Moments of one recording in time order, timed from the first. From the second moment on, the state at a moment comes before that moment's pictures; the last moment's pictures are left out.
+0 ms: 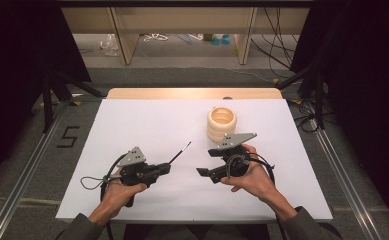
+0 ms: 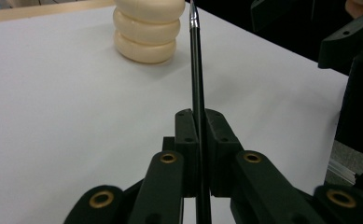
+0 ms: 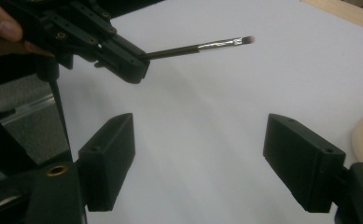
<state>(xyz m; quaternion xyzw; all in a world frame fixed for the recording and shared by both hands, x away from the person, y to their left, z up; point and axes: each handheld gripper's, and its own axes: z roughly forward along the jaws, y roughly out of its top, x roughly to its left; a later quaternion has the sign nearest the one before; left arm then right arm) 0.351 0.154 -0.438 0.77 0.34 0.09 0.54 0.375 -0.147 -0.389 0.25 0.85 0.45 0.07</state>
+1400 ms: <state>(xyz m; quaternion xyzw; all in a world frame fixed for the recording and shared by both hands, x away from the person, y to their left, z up) 0.336 0.146 -0.429 0.71 0.32 0.12 0.61 0.381 -0.124 -0.402 0.28 0.75 0.59 0.02</state>
